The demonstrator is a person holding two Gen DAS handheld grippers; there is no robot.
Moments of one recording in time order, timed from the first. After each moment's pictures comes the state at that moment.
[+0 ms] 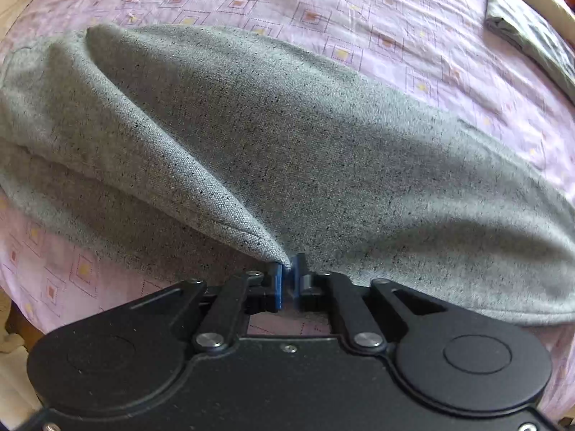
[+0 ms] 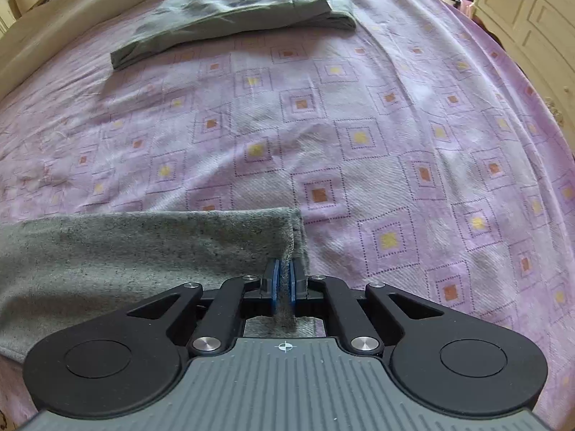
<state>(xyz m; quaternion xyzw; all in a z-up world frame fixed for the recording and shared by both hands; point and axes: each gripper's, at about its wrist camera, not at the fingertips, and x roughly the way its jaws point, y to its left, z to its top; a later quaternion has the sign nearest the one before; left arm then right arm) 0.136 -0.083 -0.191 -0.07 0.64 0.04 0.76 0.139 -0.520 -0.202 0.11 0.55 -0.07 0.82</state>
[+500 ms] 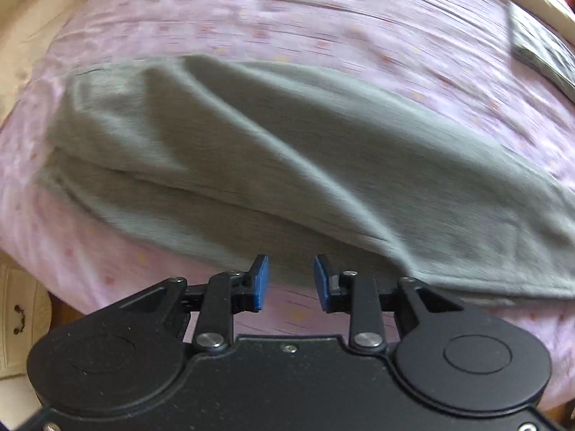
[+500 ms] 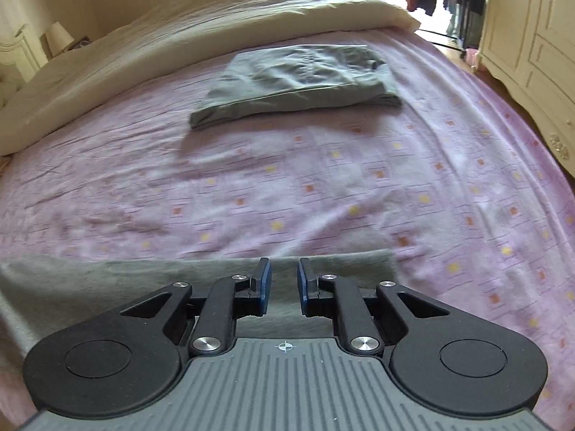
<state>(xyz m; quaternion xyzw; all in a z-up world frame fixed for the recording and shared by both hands) 0.120 0.027 -0.135 -0.04 0.62 0.07 0.78 0.122 -0.432 -0.133 0.12 0.46 -0.03 0.88</state>
